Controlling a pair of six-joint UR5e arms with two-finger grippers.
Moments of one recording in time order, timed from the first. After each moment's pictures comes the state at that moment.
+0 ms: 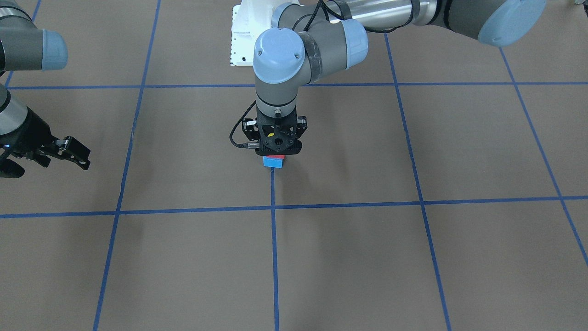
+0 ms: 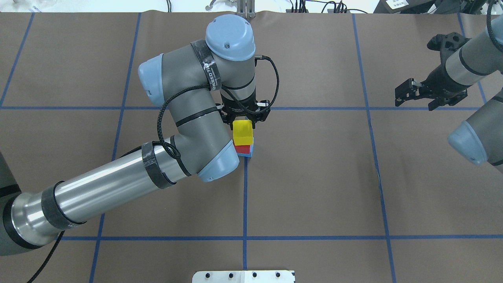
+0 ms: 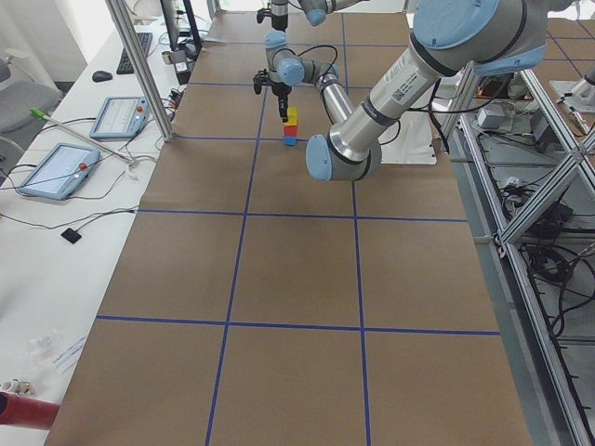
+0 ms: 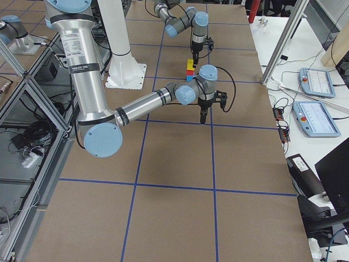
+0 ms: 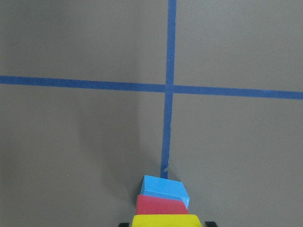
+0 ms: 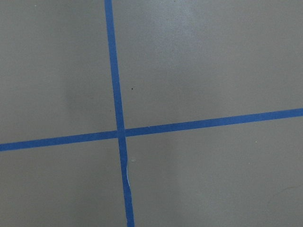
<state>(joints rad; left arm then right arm) -0.60 -2.56 -1.42 -1.46 -2.05 -1.17 1.02 -1.37 1.80 -1.45 2.20 0.88</state>
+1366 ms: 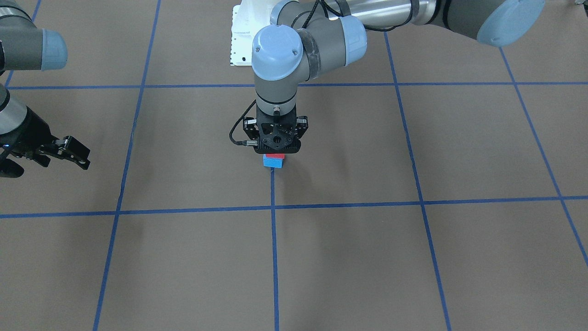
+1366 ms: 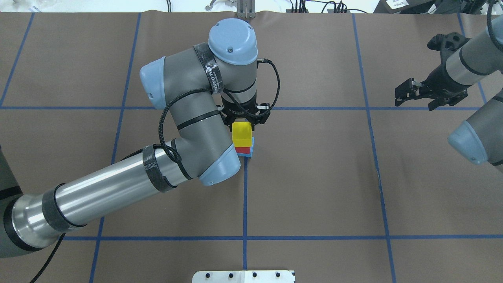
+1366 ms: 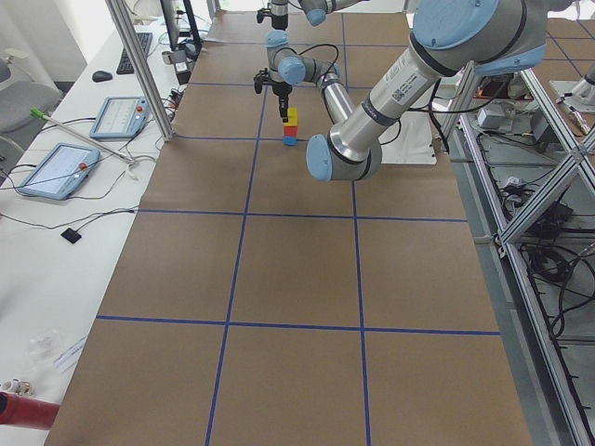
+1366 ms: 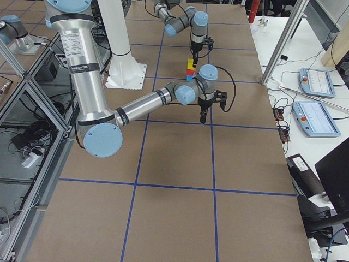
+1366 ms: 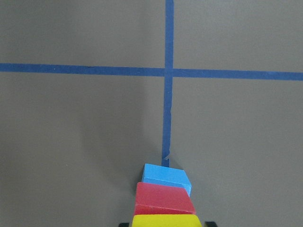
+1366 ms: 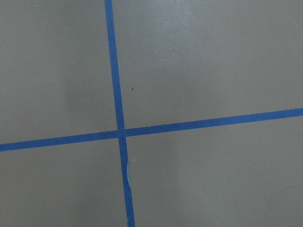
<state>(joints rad) -0.60 -2.56 -1.43 -1.44 -2.02 -1.13 1.03 -1.37 1.80 -1.45 2.20 0.88</state>
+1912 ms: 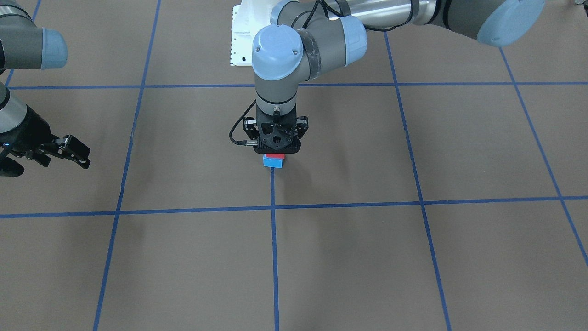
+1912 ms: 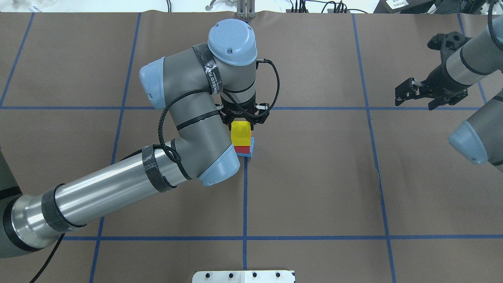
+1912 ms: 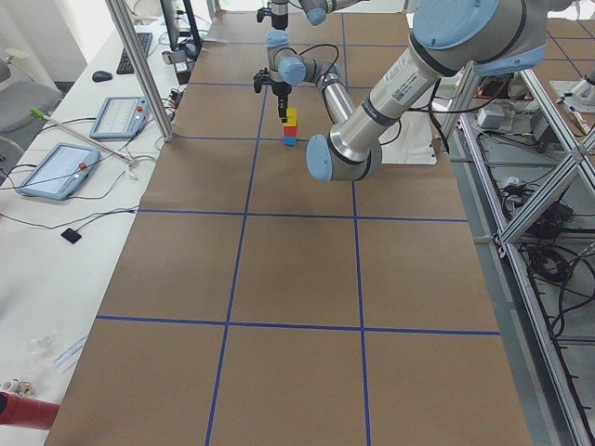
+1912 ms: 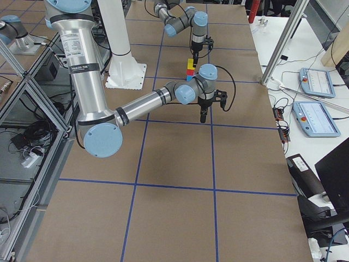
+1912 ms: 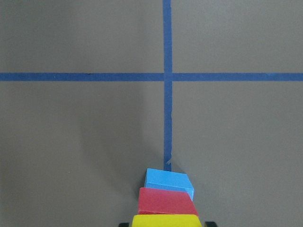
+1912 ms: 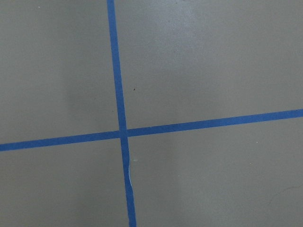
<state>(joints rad) -0.60 -2.56 -1.43 -1.44 -2.02 -1.13 1.03 -1.37 1.81 -1.45 2.20 0.88</state>
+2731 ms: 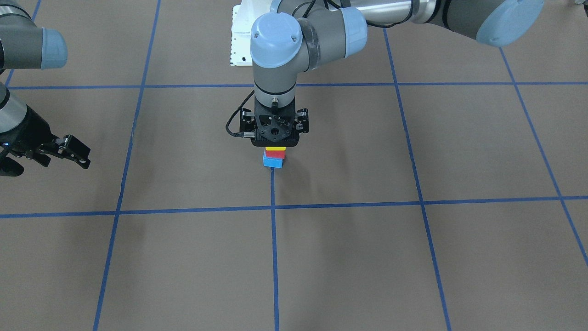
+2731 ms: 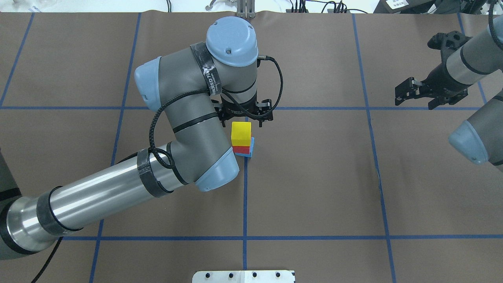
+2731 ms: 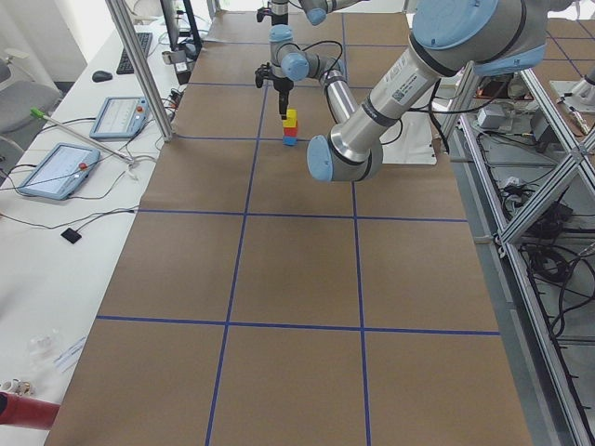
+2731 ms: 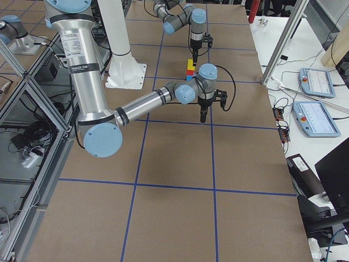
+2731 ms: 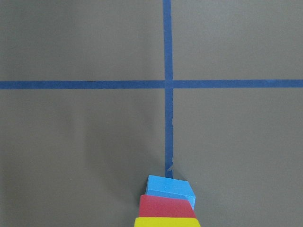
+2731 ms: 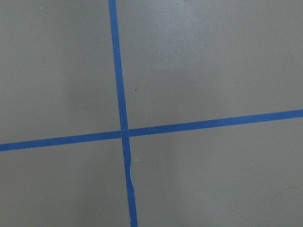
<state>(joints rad) -0.60 -2.54 -1.53 -1.39 -1.99 -1.13 1.03 -1.37 1.81 -1.45 2.20 0.88</state>
